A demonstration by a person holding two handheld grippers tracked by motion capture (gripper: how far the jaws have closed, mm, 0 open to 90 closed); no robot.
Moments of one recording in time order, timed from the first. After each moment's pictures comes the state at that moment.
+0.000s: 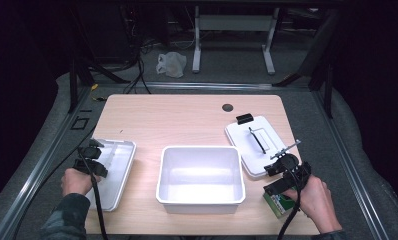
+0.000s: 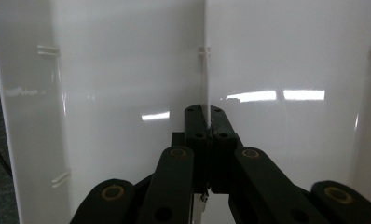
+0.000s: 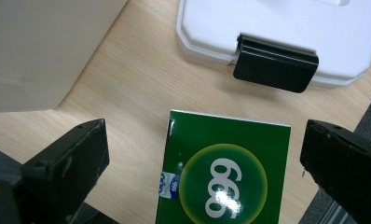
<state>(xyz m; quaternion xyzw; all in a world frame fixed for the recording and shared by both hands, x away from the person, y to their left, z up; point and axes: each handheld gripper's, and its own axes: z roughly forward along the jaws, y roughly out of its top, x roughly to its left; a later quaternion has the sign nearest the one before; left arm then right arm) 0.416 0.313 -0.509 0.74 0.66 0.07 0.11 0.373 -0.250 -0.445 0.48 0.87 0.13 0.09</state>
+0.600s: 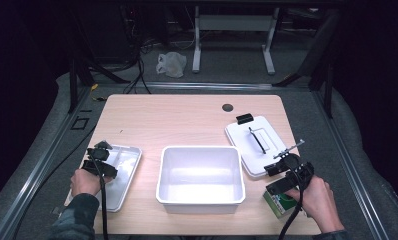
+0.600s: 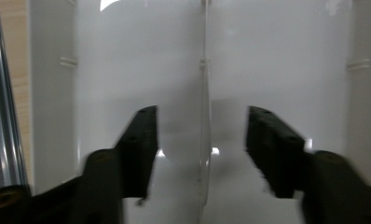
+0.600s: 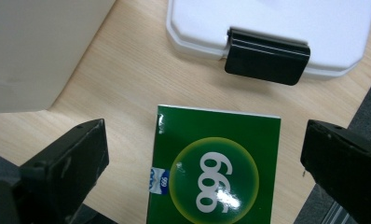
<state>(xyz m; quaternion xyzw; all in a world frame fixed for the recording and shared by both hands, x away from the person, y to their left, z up) 0.418 0.297 -0.512 0.74 0.65 0.12 0.08 0.374 -0.259 -0.446 0.49 0.86 0.13 0.09</state>
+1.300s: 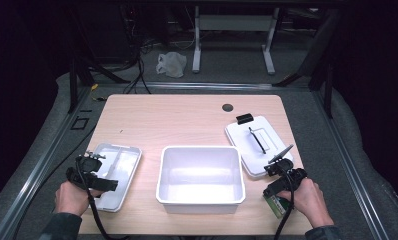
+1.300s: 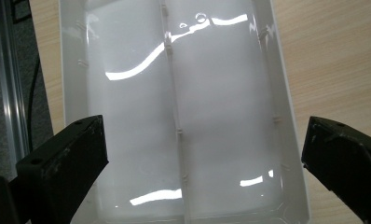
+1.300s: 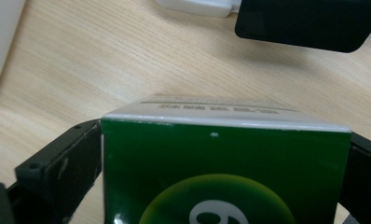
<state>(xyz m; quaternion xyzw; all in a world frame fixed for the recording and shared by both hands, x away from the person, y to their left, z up) 0.357 0.287 -0.477 0.78 0.59 0.17 0.14 0.398 -0.260 -0.500 0.52 0.85 0.07 0.03</state>
